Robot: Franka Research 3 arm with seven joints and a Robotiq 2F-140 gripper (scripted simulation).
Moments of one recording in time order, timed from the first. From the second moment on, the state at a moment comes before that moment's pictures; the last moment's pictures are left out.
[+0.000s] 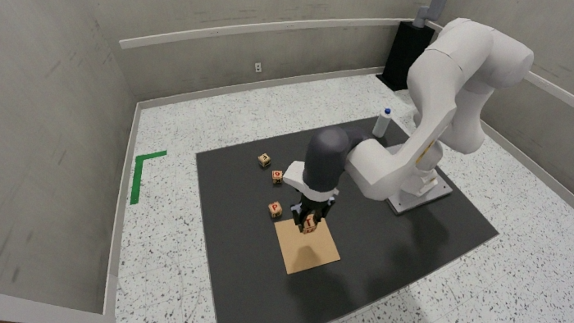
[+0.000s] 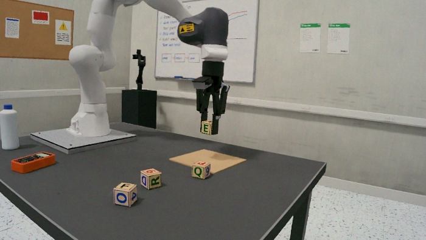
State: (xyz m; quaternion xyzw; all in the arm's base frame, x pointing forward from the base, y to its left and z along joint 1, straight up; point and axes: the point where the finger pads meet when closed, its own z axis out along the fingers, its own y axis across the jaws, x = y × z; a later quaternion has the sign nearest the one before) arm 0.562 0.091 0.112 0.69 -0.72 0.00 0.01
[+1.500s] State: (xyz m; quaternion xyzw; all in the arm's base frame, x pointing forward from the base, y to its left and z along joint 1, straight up) arm 0.565 0.072 0.111 0.86 -0.51 0.00 0.01
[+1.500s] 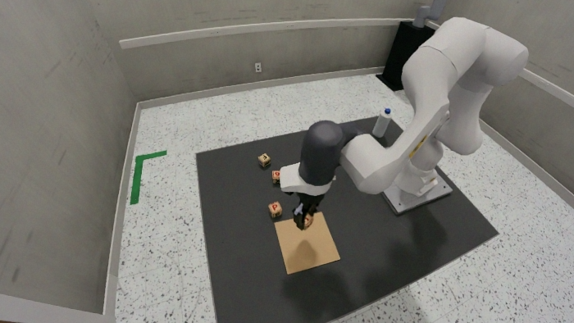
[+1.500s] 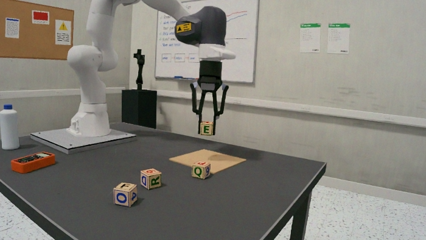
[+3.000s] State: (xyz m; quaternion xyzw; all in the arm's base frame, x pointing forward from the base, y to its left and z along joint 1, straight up) arm 0.567 0.055 0.112 0.97 -0.25 0.00 0.00
